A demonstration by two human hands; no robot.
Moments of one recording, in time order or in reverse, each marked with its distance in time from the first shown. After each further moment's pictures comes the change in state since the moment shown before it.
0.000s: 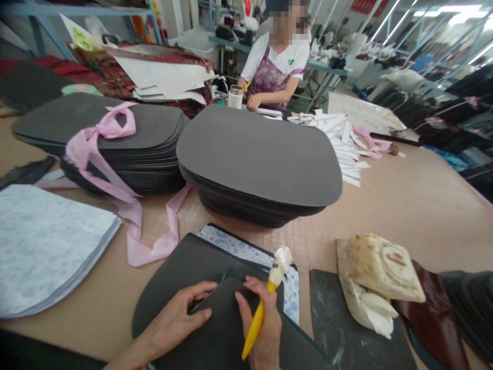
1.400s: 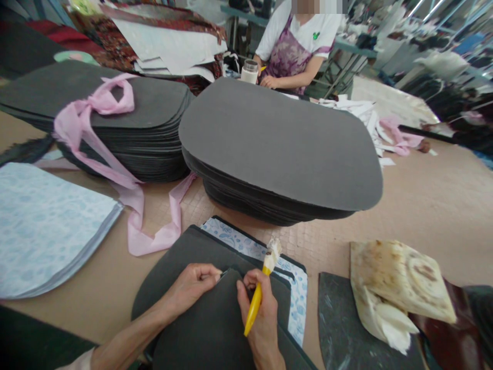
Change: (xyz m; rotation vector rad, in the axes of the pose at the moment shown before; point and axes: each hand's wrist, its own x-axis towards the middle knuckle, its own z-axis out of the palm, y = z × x) left_hand 0.042 -0.025 -0.007 -0.101 0.219 -0.170; right_hand 0.012 0.009 0.015 -0.044 -0.190 0.143
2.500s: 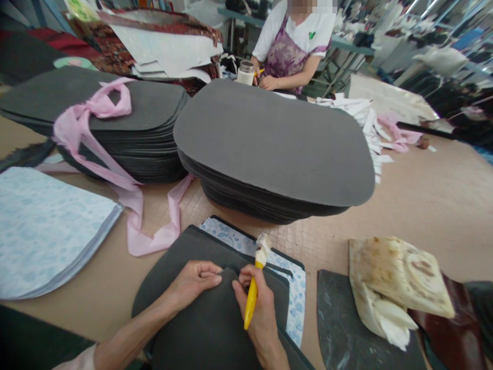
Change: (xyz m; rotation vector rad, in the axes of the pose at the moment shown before) left_hand 0.004 0.003 0.003 -0.188 0.013 -0.090; right_hand 0.006 0.001 -0.006 0.062 -0.185 0.040
